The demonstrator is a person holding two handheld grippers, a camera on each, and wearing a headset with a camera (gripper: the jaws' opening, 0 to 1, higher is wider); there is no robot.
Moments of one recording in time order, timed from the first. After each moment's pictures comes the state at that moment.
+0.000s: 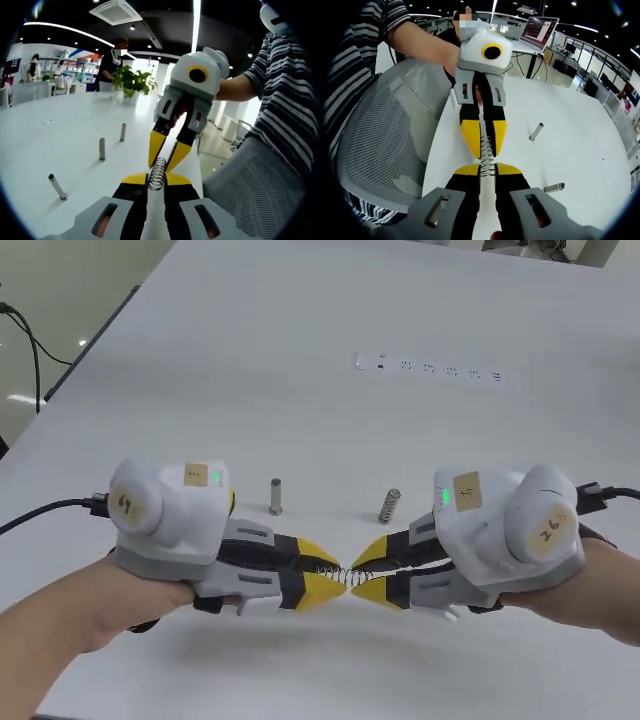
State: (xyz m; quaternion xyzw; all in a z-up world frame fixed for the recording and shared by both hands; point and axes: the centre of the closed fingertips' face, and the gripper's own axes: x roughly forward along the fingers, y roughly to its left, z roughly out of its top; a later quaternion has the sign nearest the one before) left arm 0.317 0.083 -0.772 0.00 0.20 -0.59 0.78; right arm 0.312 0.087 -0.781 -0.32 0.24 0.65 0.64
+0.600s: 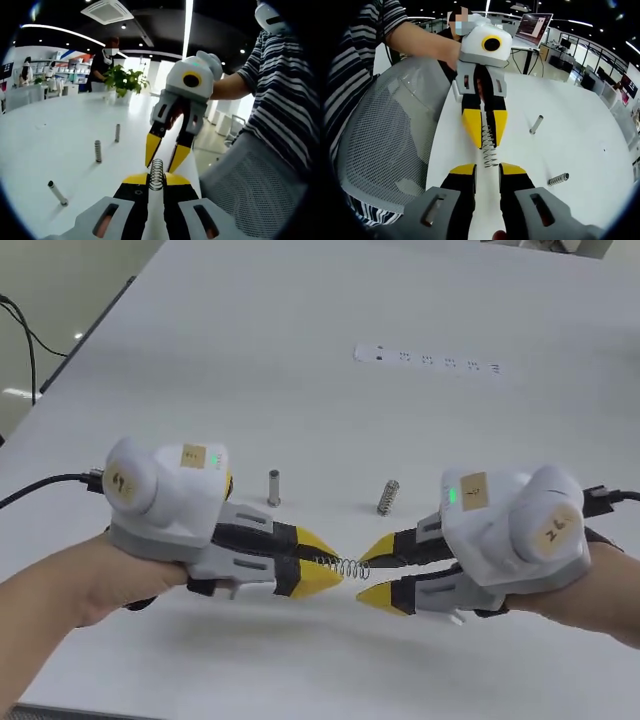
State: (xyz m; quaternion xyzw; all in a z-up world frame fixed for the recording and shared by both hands) left arm 0.314 0.084 -0.769 0.02 0.19 -0.62 0.76; right arm 0.309 0.078 -0.787 -0.30 0.25 0.64 0.66
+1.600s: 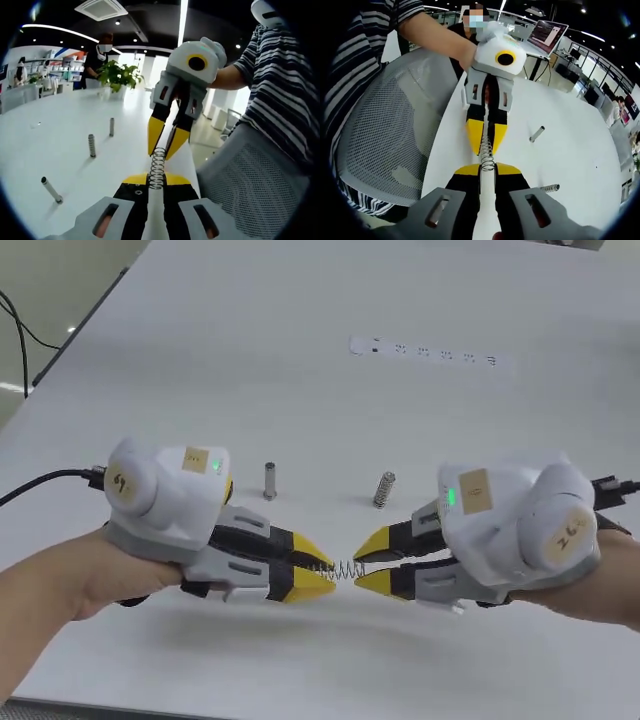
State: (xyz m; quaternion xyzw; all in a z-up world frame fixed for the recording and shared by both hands) left arm 0.303 0.083 -0.781 0.04 0.20 -0.64 0.74; right arm 0.301 0.081 -0.774 -0.37 0.21 0.65 0.63
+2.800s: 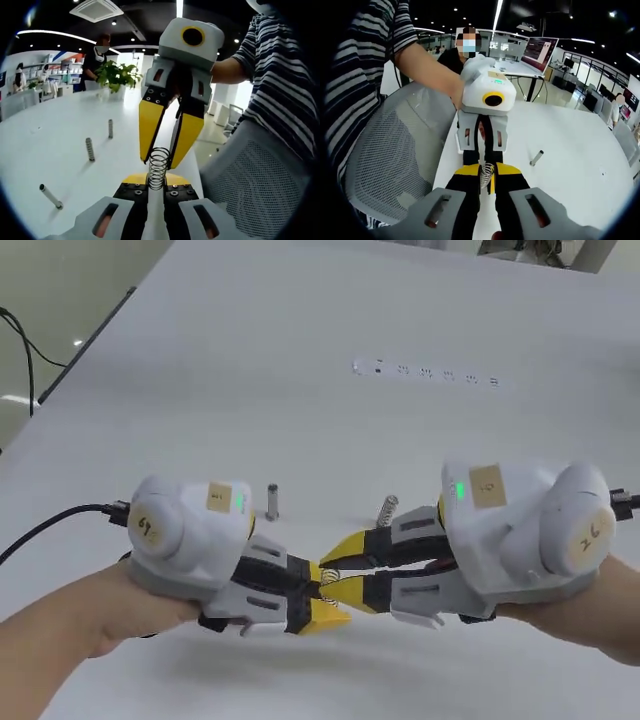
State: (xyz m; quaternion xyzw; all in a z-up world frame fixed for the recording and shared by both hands) left arm 0.306 0.074 -0.786 0.06 0.19 -0.63 0.75; right arm 0.298 0.116 -0.743 -0.26 0.18 0.68 0.66
